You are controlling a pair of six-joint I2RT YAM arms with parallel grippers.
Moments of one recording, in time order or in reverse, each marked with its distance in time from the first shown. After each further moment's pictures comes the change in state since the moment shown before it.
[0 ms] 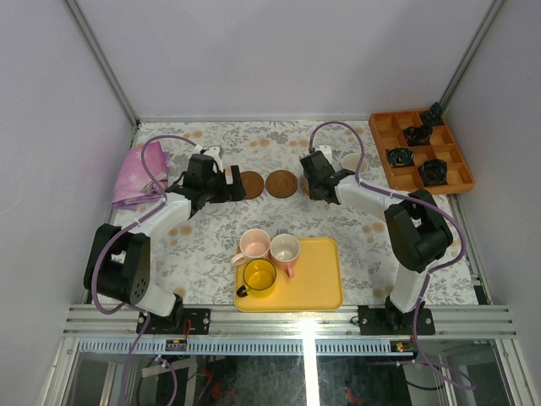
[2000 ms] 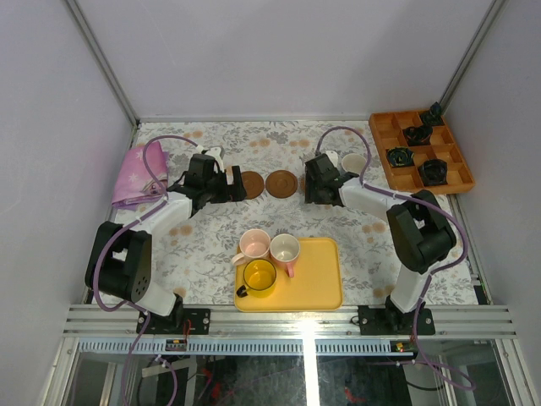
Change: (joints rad) left arm 0.000 0.017 0.006 0.000 0.020 0.000; right arm -0.027 -0.023 -0.063 0.018 -0.101 0.110
